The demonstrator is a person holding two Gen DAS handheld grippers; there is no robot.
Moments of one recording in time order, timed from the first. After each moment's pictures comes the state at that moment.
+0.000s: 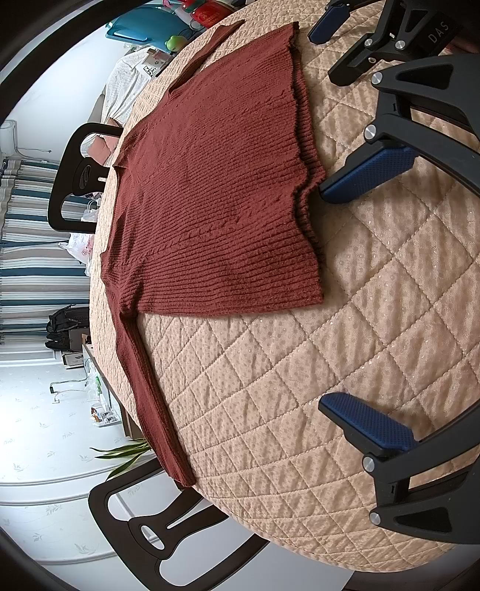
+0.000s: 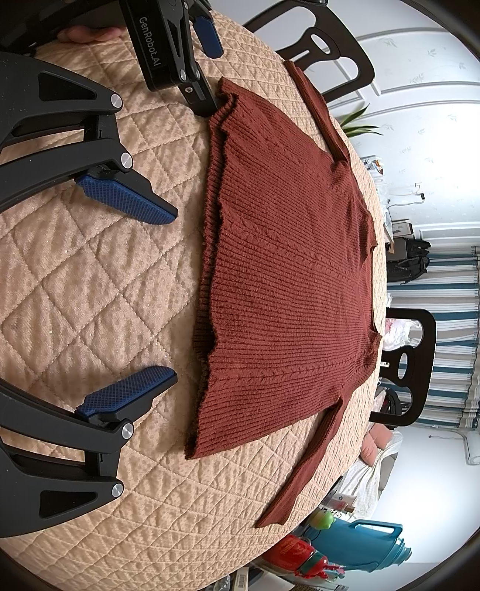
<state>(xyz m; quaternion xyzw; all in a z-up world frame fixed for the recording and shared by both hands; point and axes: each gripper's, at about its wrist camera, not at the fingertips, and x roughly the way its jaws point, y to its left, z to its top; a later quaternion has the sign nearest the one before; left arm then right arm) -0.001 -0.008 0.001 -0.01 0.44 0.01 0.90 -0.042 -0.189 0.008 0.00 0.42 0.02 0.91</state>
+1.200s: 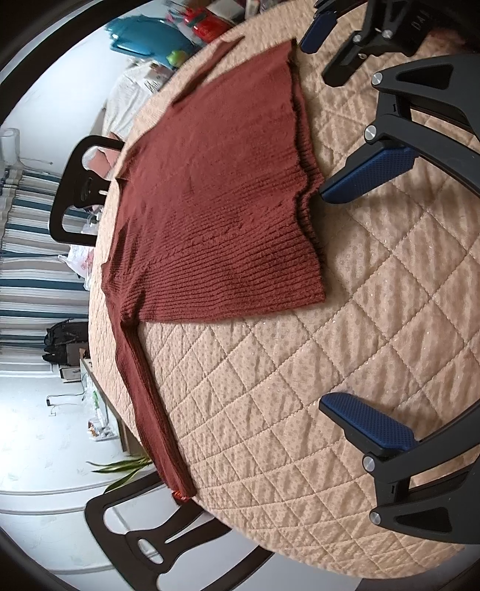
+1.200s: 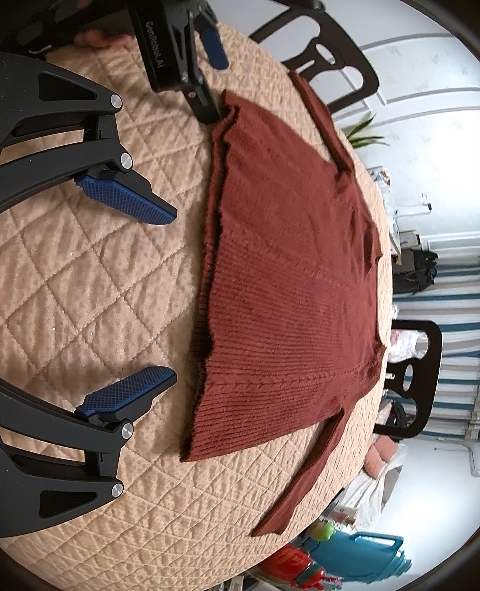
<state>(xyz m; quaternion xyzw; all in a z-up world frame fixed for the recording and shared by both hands) 0.000 0.011 0.010 -0.03 0.44 -0.04 0.90 -0.037 -0.194 0.022 0.00 0.42 0.05 0.90</state>
